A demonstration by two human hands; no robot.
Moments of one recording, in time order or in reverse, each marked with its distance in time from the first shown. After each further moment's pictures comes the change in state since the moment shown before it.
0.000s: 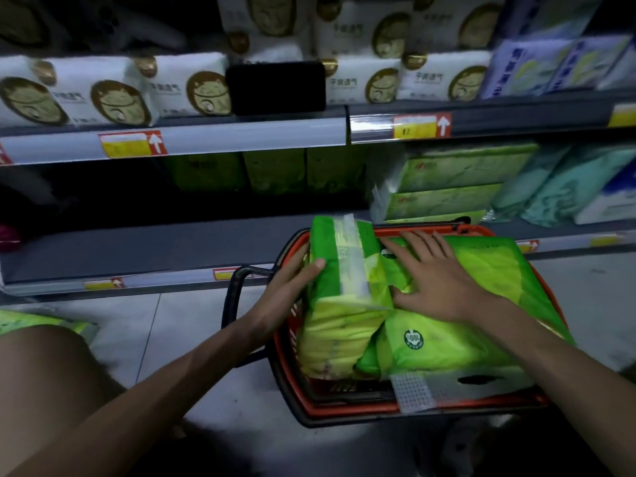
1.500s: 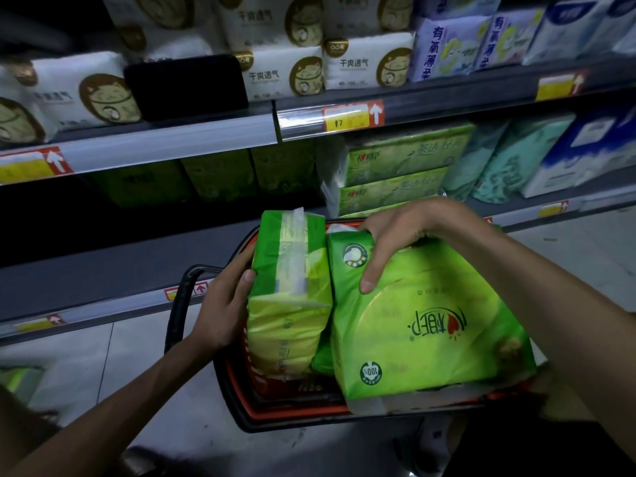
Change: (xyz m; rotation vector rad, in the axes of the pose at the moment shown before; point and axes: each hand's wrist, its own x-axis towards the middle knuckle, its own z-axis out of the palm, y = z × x) left_hand 0.036 -0.039 -0.016 0.407 0.053 0.471; right_hand 0.050 0.041 -0.084 0.390 -0.645 -0.014
